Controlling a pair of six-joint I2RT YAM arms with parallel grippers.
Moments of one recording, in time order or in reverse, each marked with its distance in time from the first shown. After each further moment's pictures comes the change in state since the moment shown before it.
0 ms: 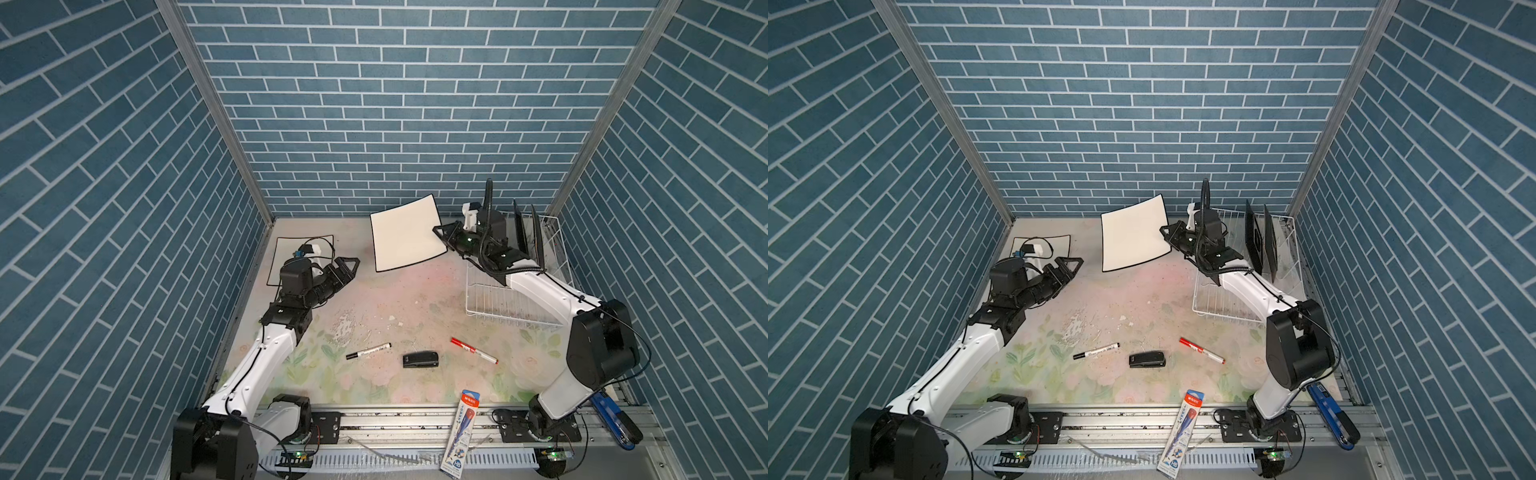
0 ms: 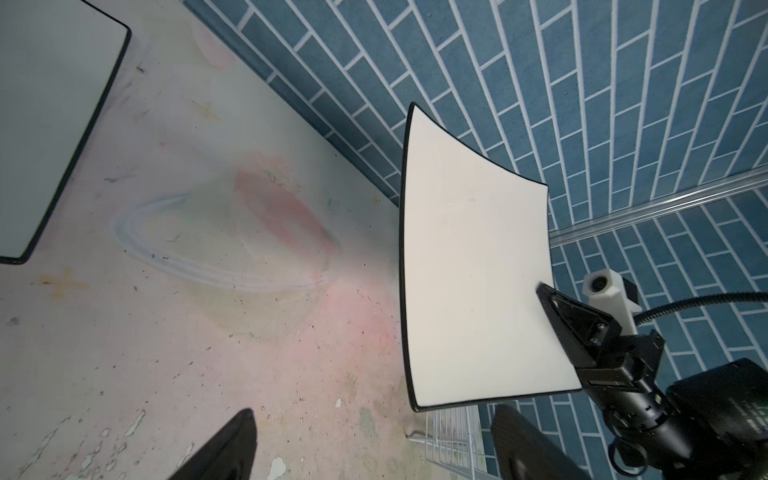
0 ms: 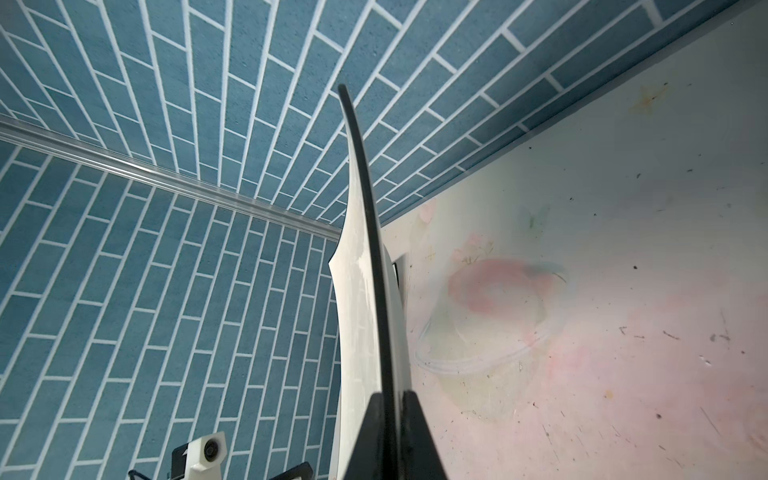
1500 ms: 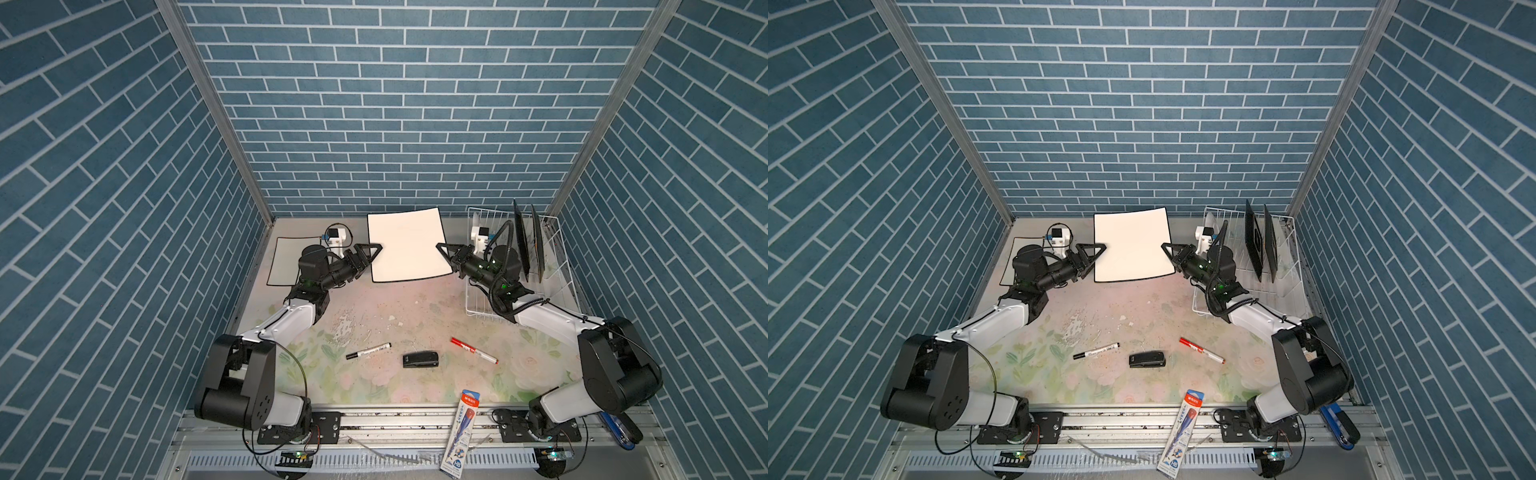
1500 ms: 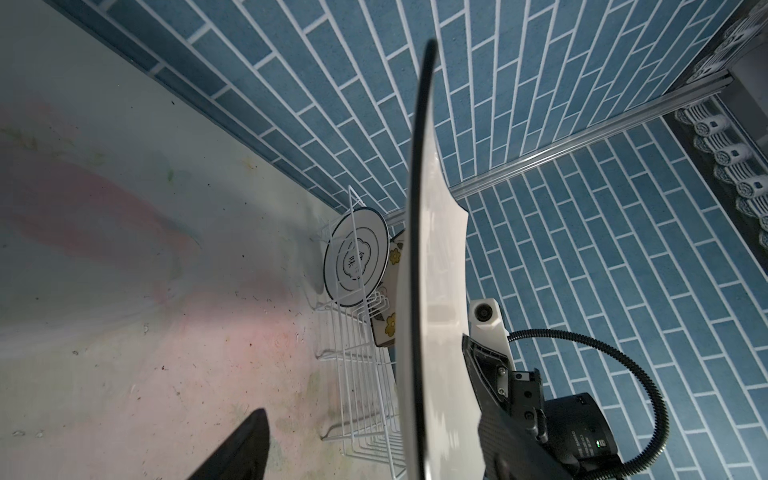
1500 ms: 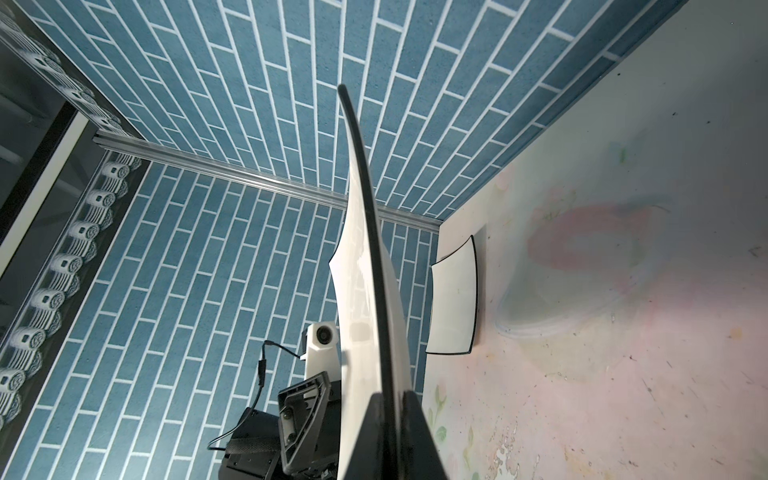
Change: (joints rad) left arm -0.063 0.349 0.054 0.521 0.248 -0.174; right arm 0.011 -0.153 -0.431 0.557 -0.086 0.288
